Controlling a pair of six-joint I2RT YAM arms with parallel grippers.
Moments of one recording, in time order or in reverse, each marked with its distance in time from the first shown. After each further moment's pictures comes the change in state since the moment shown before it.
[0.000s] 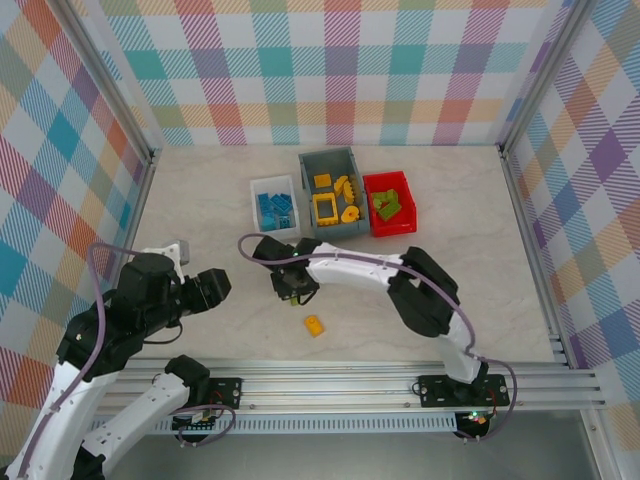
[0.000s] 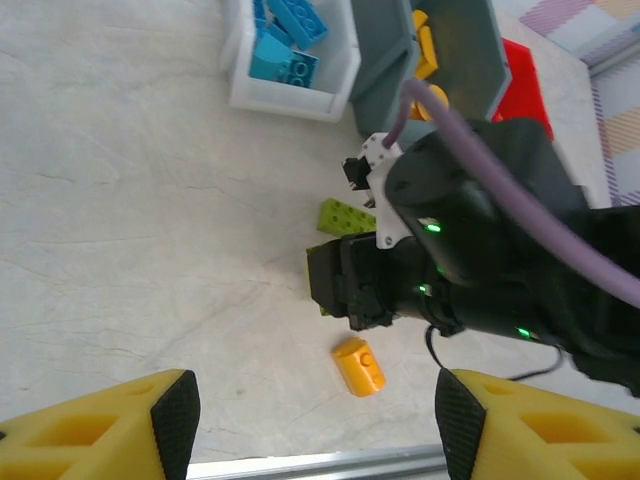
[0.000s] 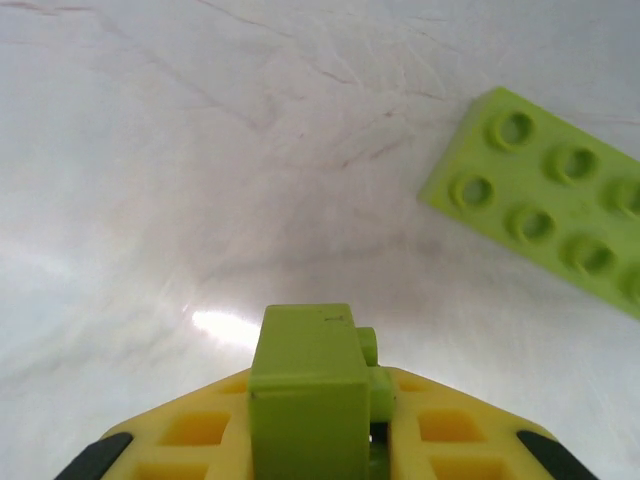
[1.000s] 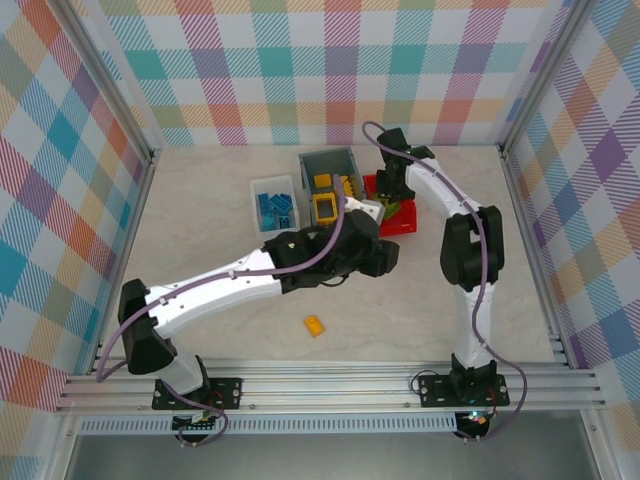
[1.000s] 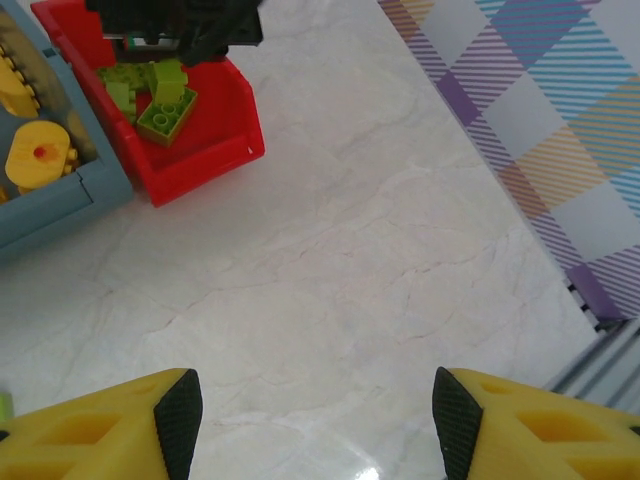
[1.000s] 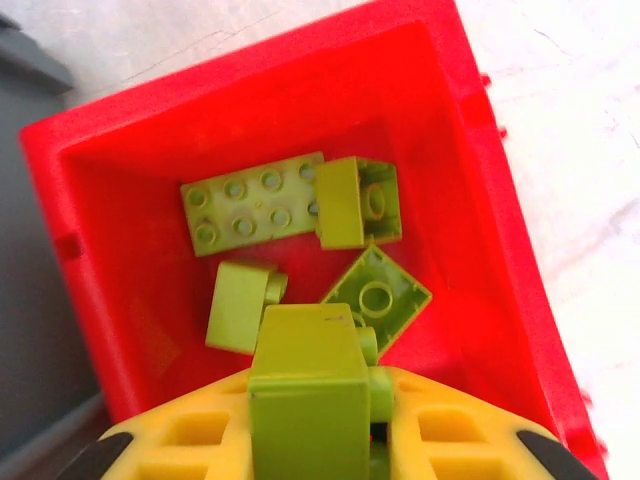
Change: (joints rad) left arm -0.640 0.995 0.476 0.559 -0.268 0.086; right arm -0.755 0.138 0.330 -0.097 0.023 -0.308
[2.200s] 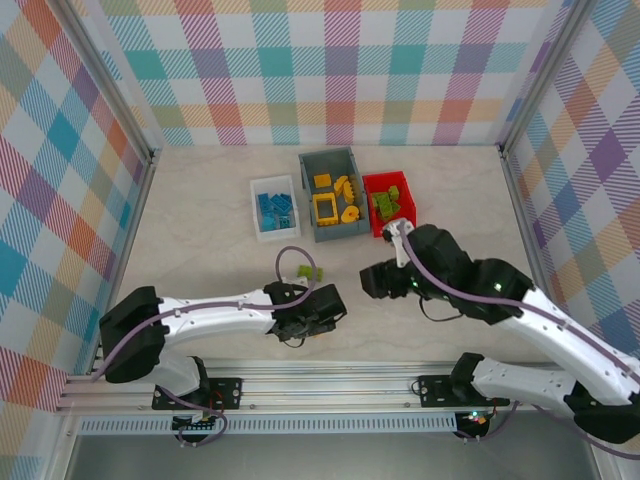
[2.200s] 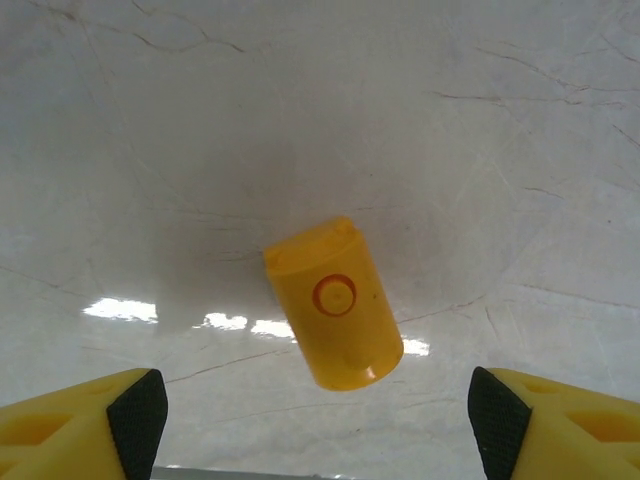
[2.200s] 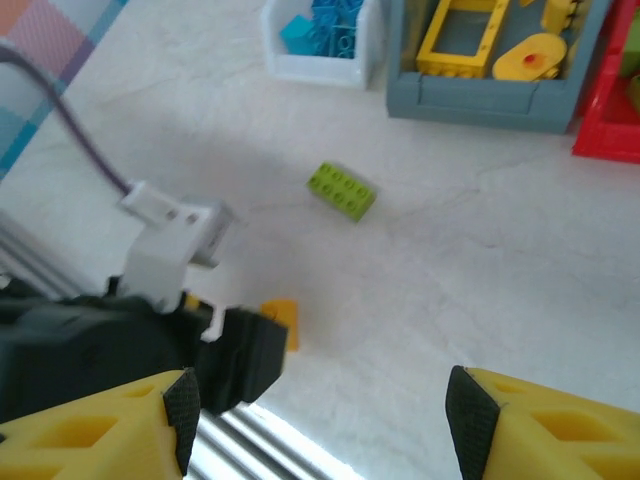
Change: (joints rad) left arm -0.043 -0.107 -0.621 -0.151 0.045 -0.780; right arm 0.621 -1.275 -0.791 -0.037 -0.069 0.056
